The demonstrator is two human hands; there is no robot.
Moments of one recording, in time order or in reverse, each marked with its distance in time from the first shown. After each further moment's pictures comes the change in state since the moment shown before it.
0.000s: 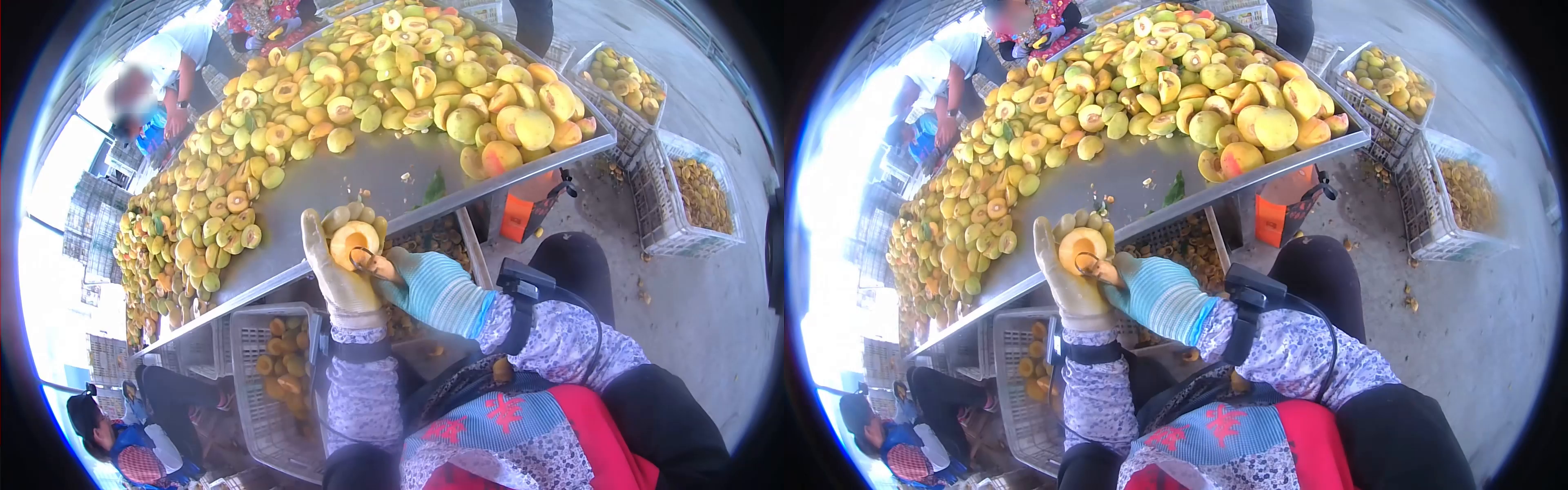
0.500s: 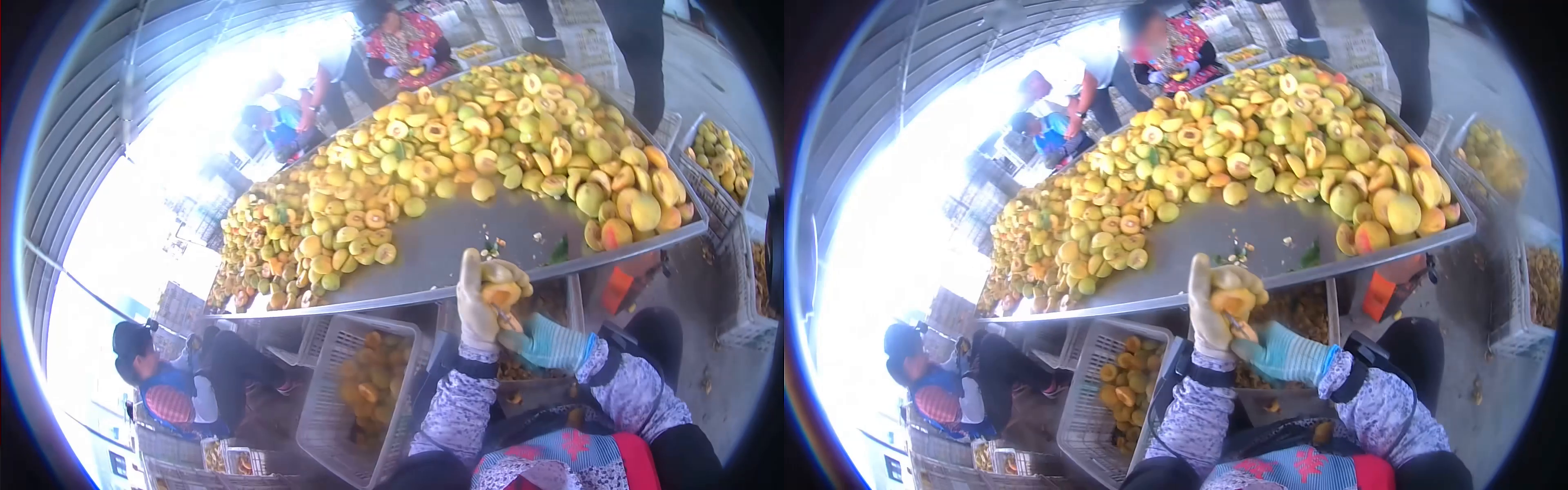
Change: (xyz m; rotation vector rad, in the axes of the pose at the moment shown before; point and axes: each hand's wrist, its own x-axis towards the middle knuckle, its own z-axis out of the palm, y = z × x) left_hand 0.000 0.006 -0.002 0.004 -0.164 0.020; right_hand 0.000 -0.007 -0.012 0.542 -0.384 0.004
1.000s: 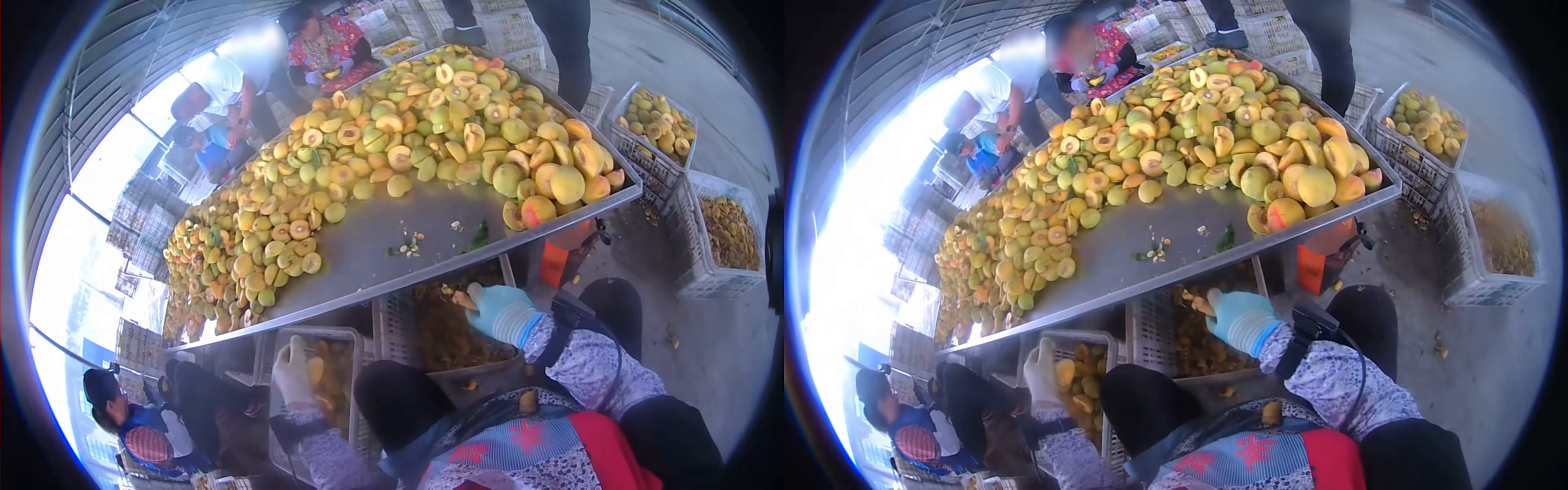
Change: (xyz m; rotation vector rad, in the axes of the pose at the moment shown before) left_hand -0.056 0.128 -0.192 1.208 0.618 0.093; right_hand -0.015 0.051 -0.030 -0.948 0.293 0.224
